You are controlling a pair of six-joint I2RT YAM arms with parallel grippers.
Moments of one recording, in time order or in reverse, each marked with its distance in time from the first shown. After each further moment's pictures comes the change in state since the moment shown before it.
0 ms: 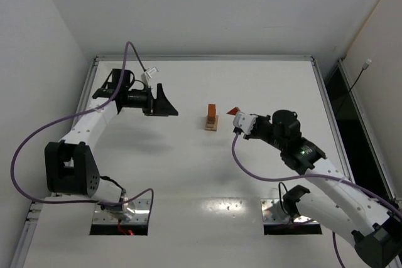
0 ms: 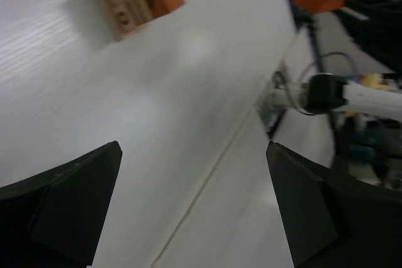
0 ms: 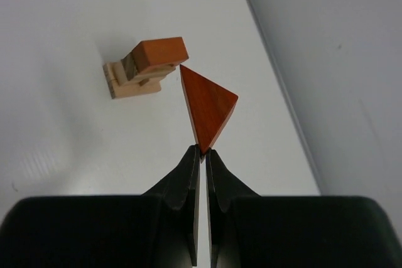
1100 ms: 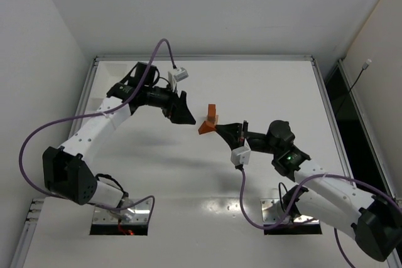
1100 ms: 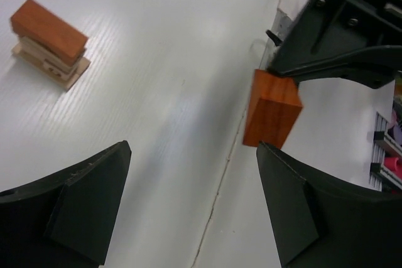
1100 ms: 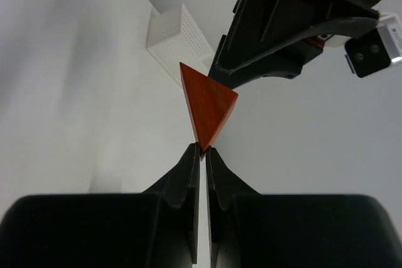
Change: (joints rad) left arm -0.265 -0.014 0.146 -0.048 -0.005 0.175; right arm 0.079 0.041 -0.256 0.632 -0.550 -0.367
